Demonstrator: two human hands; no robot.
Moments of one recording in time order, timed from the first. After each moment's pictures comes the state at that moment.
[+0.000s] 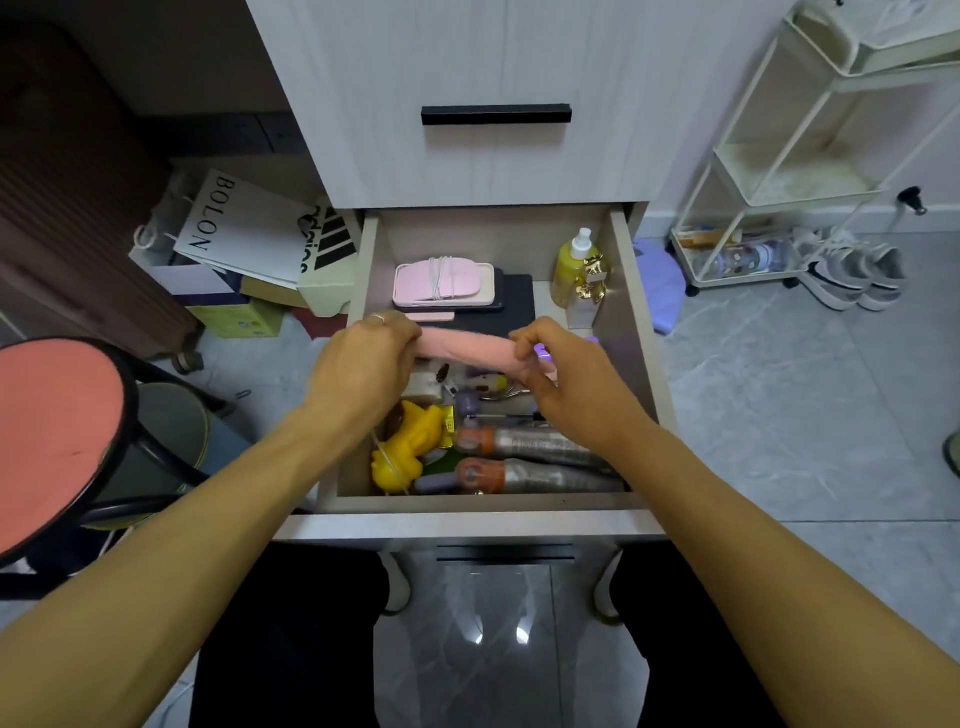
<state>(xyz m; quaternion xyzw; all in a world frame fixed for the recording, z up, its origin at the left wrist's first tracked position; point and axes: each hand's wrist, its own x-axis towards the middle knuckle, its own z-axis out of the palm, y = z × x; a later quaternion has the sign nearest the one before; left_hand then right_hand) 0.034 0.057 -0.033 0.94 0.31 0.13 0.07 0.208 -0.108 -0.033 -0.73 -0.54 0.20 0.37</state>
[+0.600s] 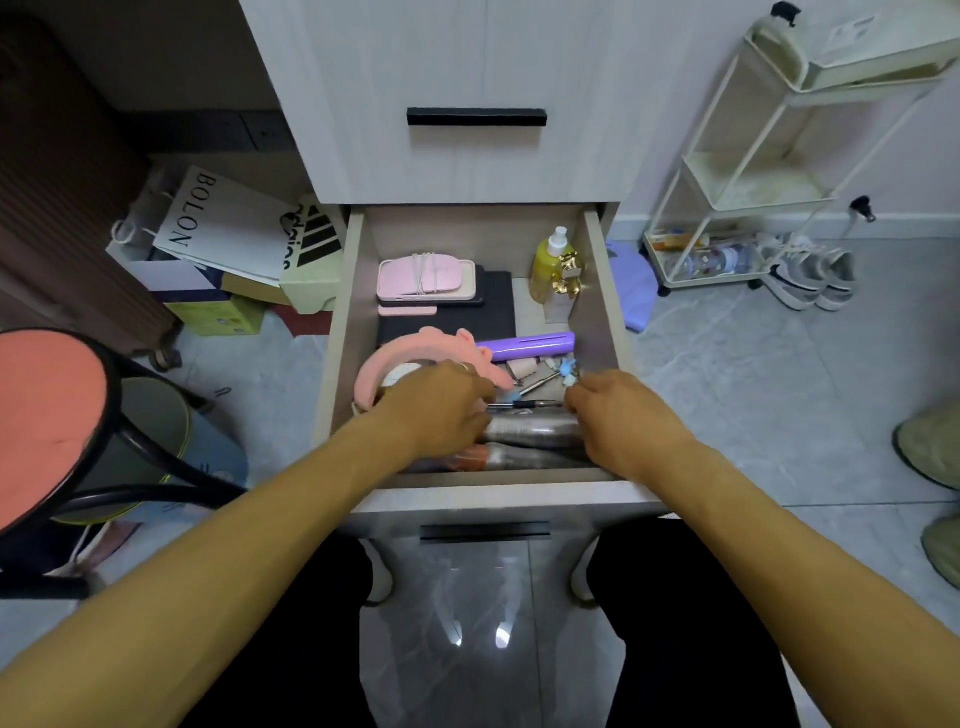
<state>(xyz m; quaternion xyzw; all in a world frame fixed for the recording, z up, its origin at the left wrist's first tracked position) 0.065 -0.005 -0.038 0.97 0.17 -0.08 0.13 0.225 -0.169 -0.042 -0.79 -0.60 0.10 -0.03</state>
